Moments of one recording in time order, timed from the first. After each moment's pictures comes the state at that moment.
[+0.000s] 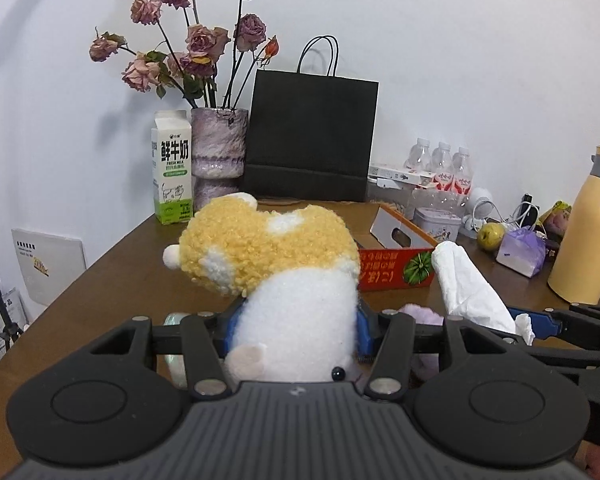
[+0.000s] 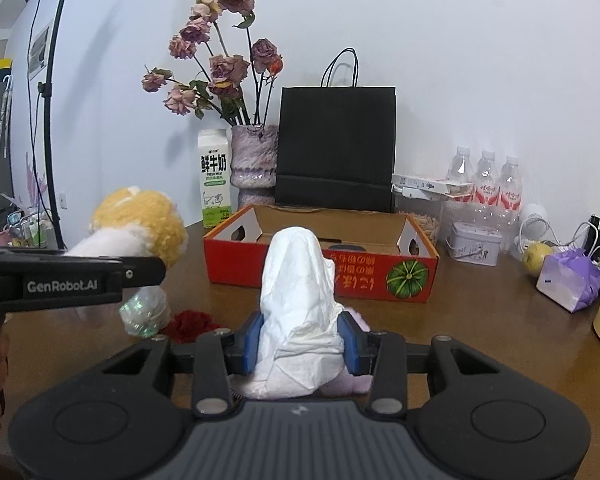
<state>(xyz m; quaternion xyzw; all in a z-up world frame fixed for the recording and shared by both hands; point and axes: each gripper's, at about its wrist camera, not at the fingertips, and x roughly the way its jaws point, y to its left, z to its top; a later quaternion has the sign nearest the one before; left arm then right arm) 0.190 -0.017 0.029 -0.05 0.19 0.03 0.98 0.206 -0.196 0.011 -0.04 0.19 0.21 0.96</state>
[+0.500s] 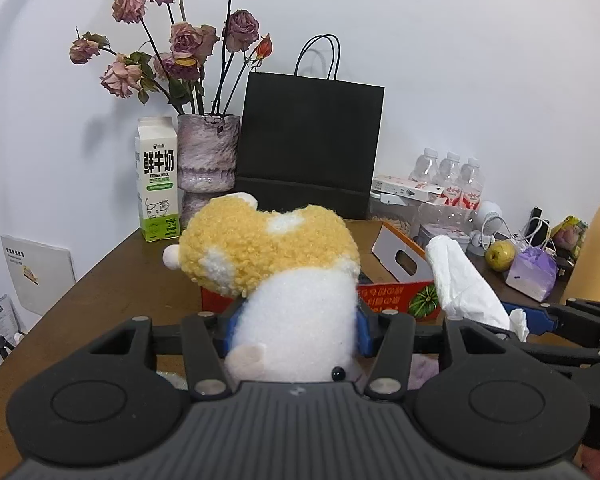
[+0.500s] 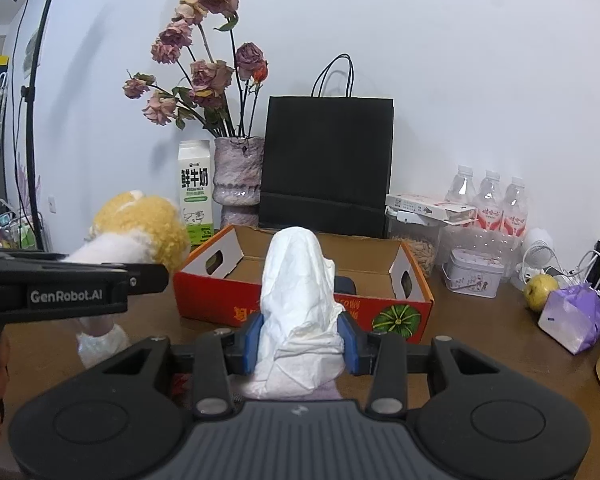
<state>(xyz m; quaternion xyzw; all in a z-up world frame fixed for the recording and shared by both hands) 0.253 -0.018 0.044 -0.05 0.19 0.03 0.98 0.272 -0.190 0.027 -0.06 0.18 0.21 0.96</state>
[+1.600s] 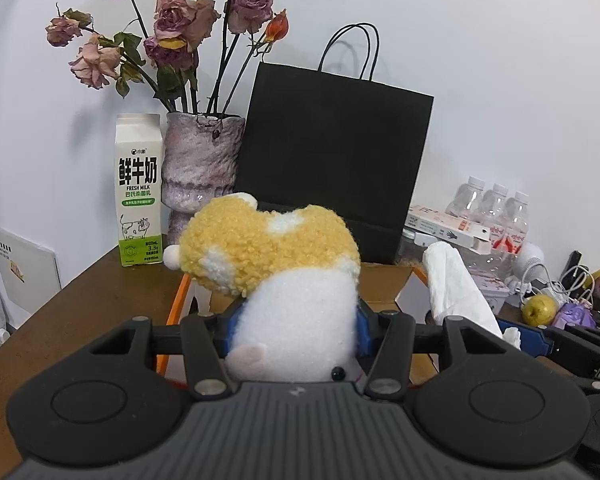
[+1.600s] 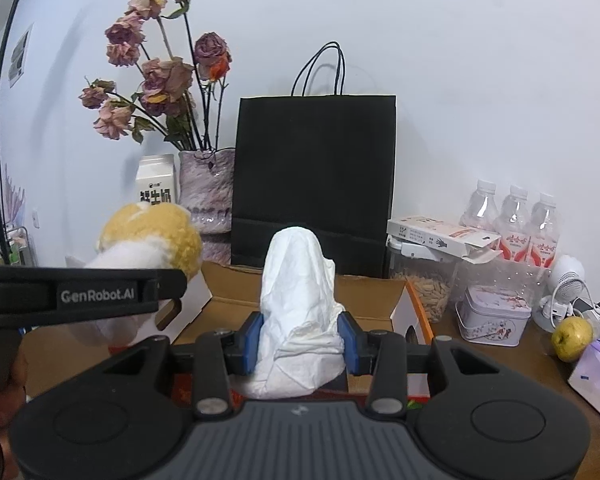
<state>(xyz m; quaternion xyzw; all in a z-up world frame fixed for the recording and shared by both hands) 0.384 -0.005 0.052 -0.09 0.19 0.06 0.98 0.406 -0.172 0.037 -0.05 0.17 0.21 0.96</state>
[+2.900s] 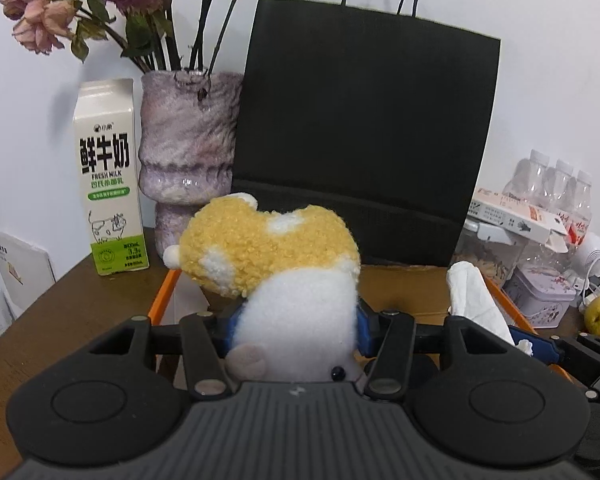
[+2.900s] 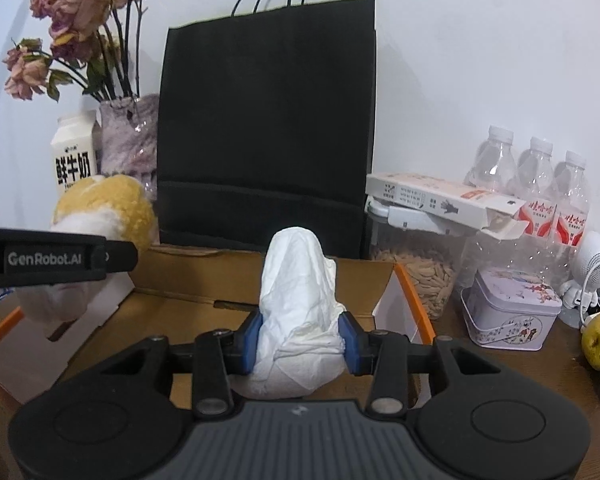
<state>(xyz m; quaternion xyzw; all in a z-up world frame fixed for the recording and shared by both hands) 0.498 0.009 0.016 -0.07 0.23 0.09 0.97 0.530 -0.156 -0.013 -0.06 0.22 0.17 0.96</state>
